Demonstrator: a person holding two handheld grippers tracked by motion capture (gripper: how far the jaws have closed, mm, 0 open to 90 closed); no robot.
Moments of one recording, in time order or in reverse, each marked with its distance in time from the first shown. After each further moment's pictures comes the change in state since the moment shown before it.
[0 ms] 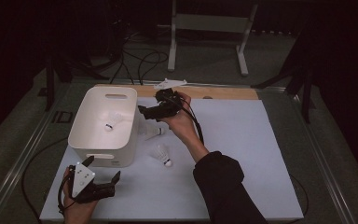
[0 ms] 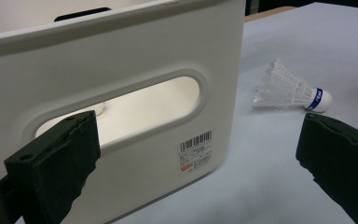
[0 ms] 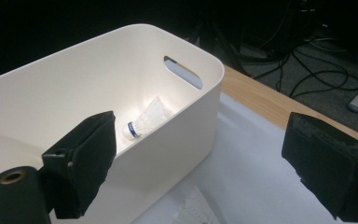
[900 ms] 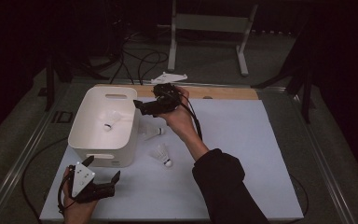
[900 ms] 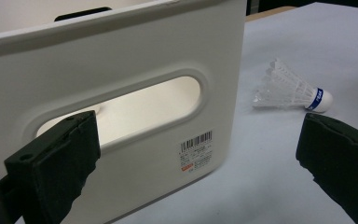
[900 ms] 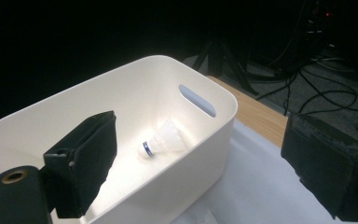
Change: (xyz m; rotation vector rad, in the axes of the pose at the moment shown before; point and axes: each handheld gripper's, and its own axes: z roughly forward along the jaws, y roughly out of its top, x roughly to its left) left arm 0.000 0.000 0.000 0.000 0.000 0.001; right arm 0.010 0.022 -0.013 -0.065 0.034 -0.009
